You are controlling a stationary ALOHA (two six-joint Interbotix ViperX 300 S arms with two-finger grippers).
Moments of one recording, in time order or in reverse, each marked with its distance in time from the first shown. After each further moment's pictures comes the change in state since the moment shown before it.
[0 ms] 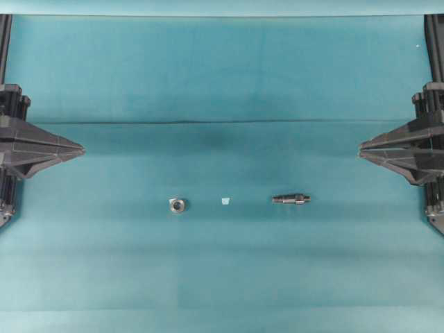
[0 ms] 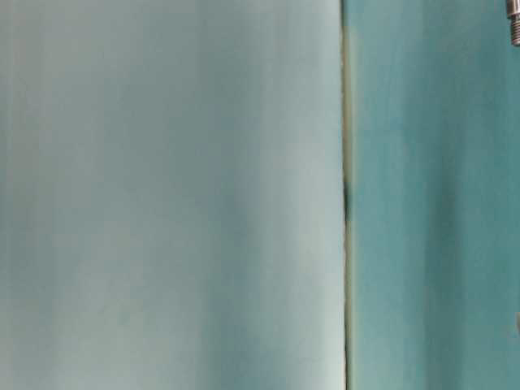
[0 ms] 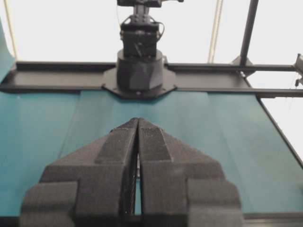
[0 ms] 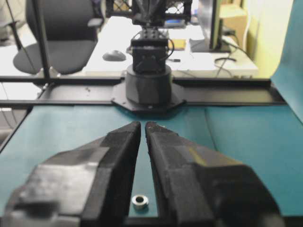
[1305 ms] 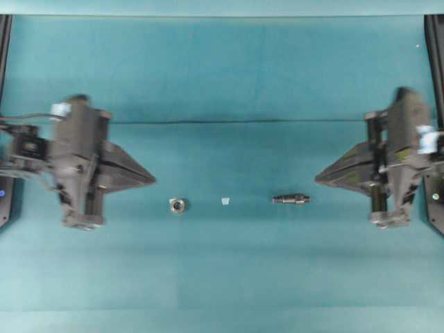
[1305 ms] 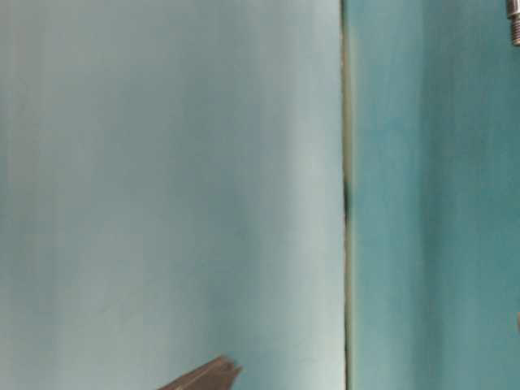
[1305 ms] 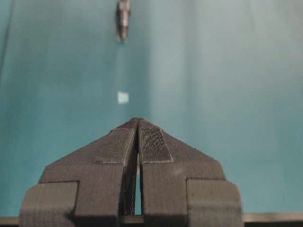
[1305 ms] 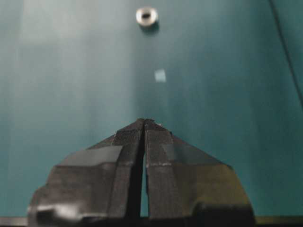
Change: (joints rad) left arm -0.032 0.538 -0.385 0.011 0.534 -0.063; right arm 0.018 0.368 -0.196 0.023 0.561 0.135
